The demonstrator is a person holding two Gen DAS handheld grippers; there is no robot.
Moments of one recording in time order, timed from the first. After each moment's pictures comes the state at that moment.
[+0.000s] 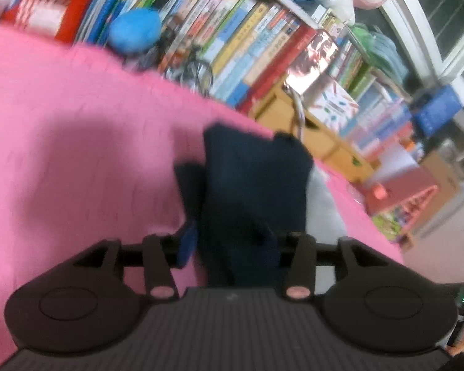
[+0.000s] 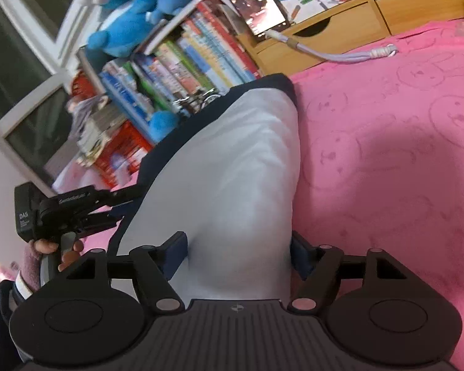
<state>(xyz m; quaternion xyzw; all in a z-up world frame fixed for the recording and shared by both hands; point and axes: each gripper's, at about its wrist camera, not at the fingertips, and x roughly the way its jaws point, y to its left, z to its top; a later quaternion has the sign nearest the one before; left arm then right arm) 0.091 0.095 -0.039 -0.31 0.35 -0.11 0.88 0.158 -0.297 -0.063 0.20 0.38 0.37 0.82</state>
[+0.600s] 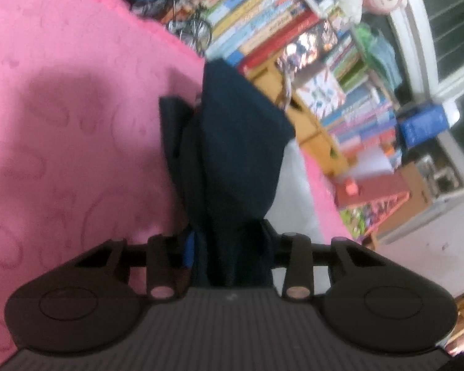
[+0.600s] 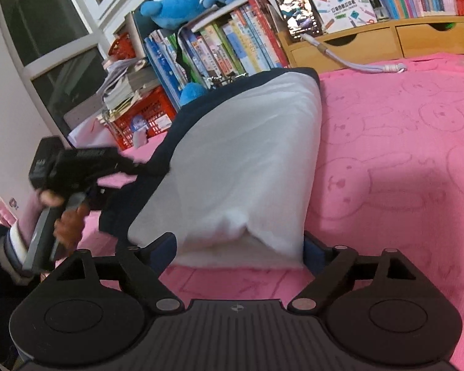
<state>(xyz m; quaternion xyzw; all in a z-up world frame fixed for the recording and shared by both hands) 0.080 0.082 -0.036 -0.37 0.35 -0.12 0.85 0.062 -0.305 -0.051 0.12 0.35 0.38 0.84</state>
